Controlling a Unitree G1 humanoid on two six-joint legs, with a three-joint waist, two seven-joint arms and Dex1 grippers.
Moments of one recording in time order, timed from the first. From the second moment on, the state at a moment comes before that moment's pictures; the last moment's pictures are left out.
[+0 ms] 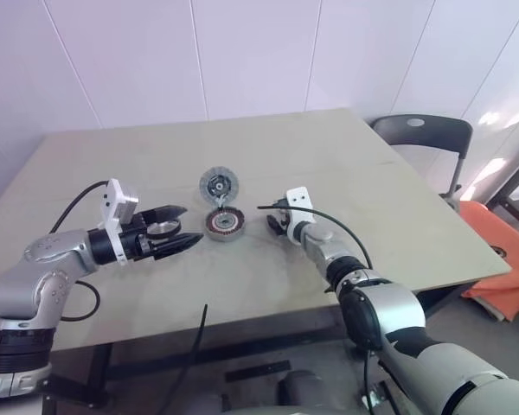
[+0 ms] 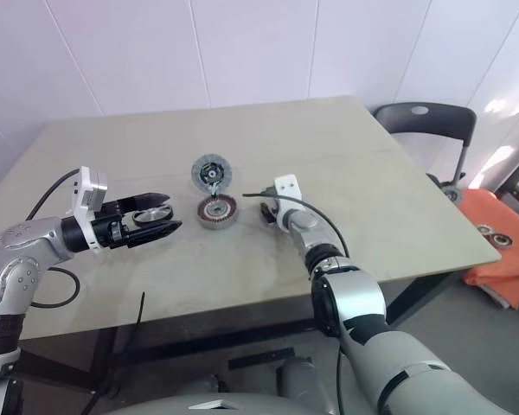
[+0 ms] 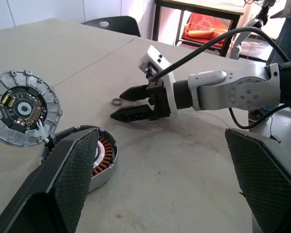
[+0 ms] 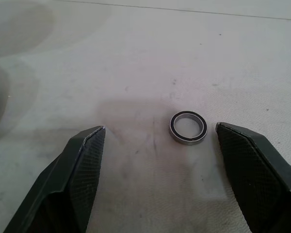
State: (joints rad) left arm -0.23 0.73 0.19 -0.14 -0.66 0.58 -1.04; right arm -0.96 -0.02 -0.13 1.34 -0.06 -0.05 0.21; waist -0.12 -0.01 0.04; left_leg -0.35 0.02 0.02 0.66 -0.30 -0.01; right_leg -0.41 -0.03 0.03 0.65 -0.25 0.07
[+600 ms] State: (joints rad) left arm -0.23 0.73 0.19 -0.14 -0.66 0.58 -1.04; right arm -0.96 -0.03 -0.15 1.34 -0.06 -0.05 0.19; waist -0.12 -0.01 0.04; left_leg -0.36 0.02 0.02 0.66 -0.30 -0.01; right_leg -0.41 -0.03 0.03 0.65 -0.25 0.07
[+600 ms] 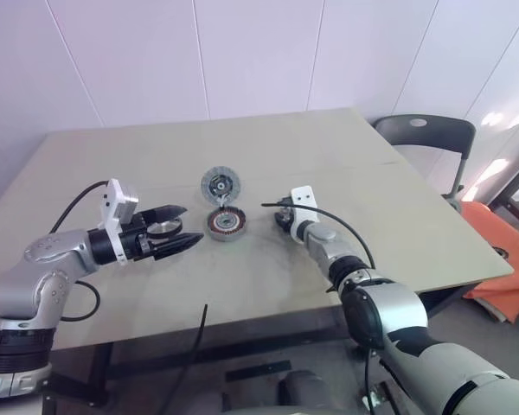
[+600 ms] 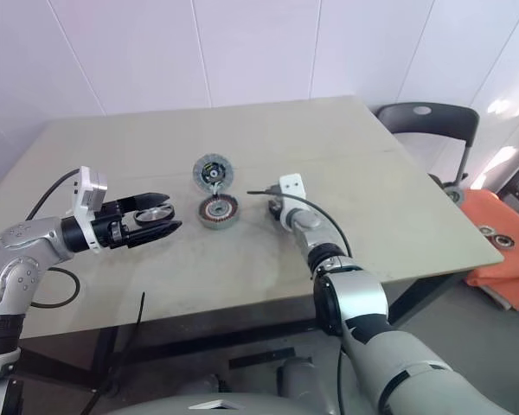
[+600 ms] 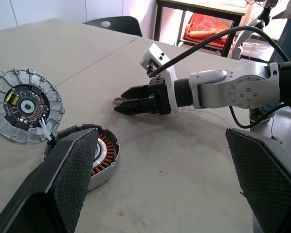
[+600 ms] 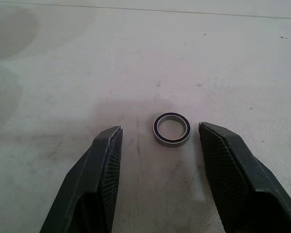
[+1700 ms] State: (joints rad) left arm -0.23 0.73 0.20 -0.14 -0.66 0.58 -1.03; right arm -1.00 -0.11 -0.17 1.31 0.02 -0.07 0.63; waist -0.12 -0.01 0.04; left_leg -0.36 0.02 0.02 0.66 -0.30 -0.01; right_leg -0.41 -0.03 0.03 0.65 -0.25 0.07
